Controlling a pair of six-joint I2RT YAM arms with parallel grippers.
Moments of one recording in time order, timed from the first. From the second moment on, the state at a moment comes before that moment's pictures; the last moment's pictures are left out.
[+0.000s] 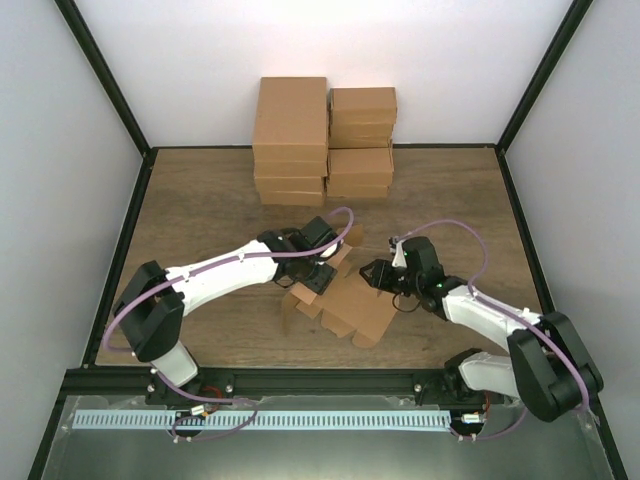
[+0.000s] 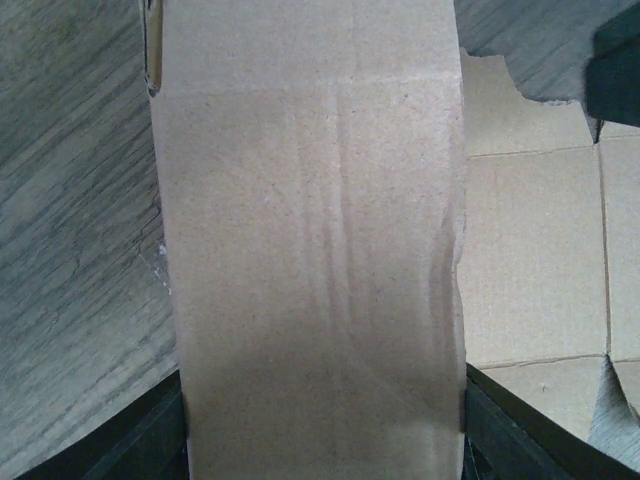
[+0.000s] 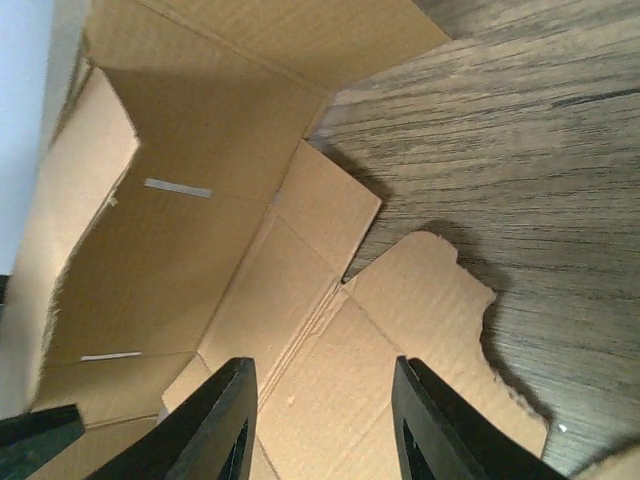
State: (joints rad) left arm -0.90 1.65 1.21 -0.72 -0.06 -0.23; right arm 0.45 1.18 0.43 0.06 -0.37 0.72
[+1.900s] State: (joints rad) left arm -0.90 1.69 1.24 -0.75 -0.06 -0.08; right arm 0.35 1.51 0.51 0.22 -0.45 0.58
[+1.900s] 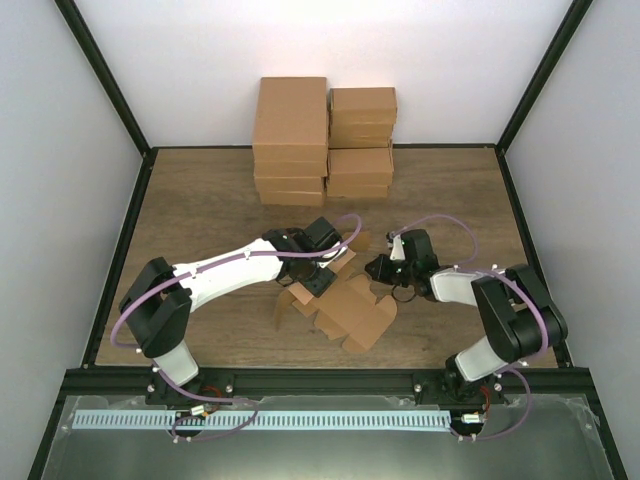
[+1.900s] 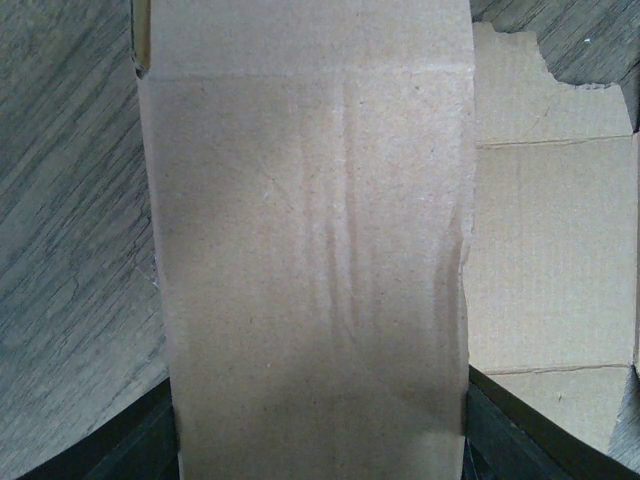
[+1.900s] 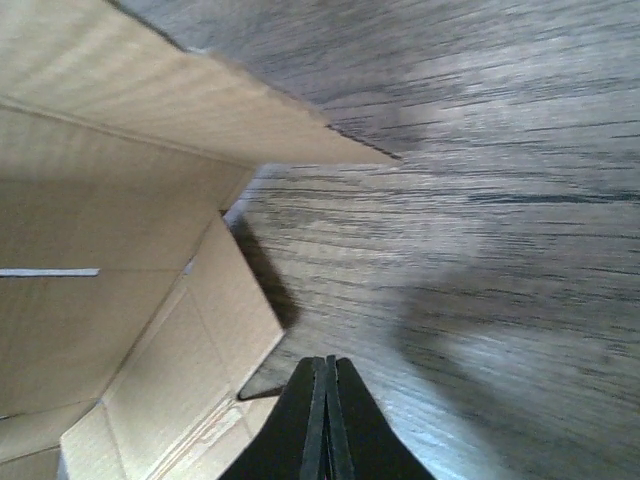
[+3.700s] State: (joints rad) left arm -0.90 1.63 1.22 -0.73 -0.07 -0.10; right arm 0.40 1.64 0.56 0.38 -0.70 0.46
